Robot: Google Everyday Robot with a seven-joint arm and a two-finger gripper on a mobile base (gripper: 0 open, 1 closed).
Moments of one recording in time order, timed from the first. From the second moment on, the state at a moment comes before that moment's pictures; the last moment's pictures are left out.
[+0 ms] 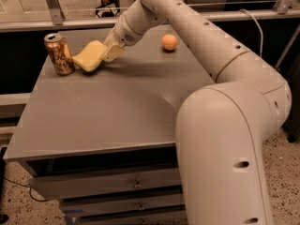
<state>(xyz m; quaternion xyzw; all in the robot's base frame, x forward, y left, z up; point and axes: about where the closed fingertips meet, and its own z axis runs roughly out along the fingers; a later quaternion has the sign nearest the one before) 0.752 0.131 0.857 -0.68 0.62 0.18 0.35</state>
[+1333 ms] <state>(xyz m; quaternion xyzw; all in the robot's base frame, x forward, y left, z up) 0.738 0.082 0.874 -0.66 0.63 0.18 0.37</state>
